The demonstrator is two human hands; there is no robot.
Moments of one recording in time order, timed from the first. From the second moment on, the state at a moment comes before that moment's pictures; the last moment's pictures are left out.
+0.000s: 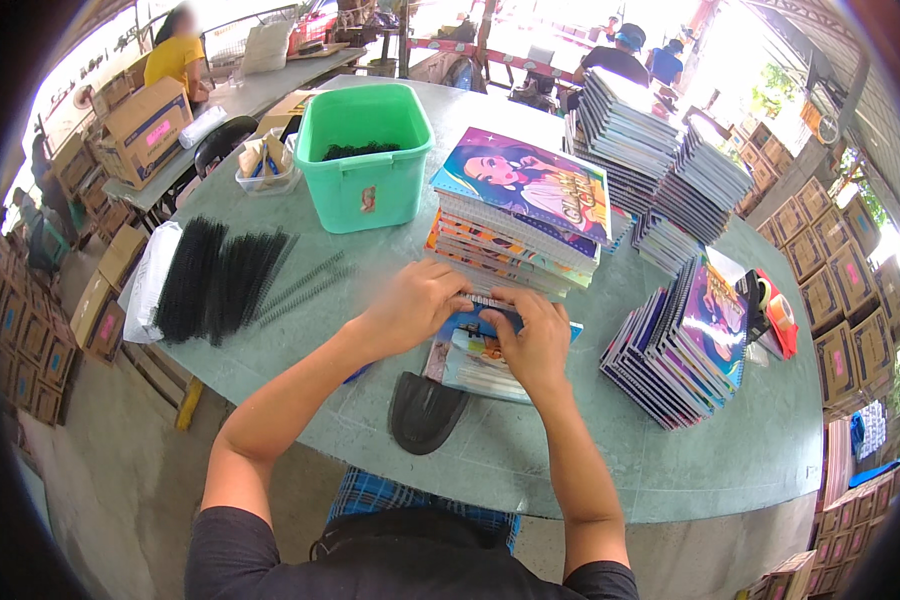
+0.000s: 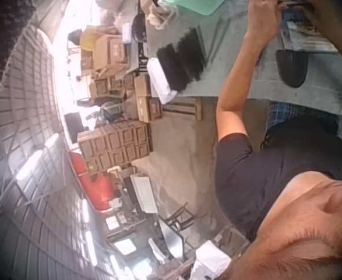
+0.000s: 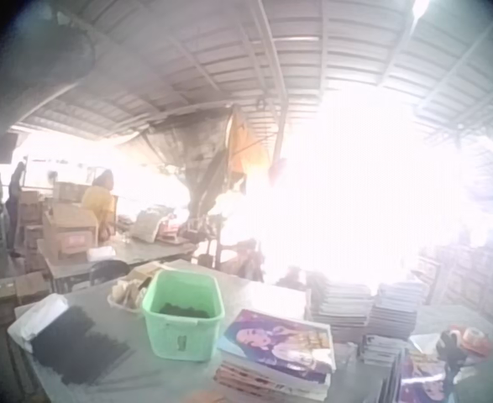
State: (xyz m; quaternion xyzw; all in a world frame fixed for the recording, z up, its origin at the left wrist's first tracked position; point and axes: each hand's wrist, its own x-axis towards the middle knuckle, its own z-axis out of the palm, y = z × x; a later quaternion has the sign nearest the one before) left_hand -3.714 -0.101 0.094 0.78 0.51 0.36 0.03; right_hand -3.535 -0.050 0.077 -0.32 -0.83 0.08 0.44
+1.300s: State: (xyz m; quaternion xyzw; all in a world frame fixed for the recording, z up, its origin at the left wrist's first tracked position) left_hand -3.688 -0.142 0.111 0.71 0.55 0.45 0.01; right_hand -3.482 -0.036 0.082 -0.36 -0.79 0.34 0.37
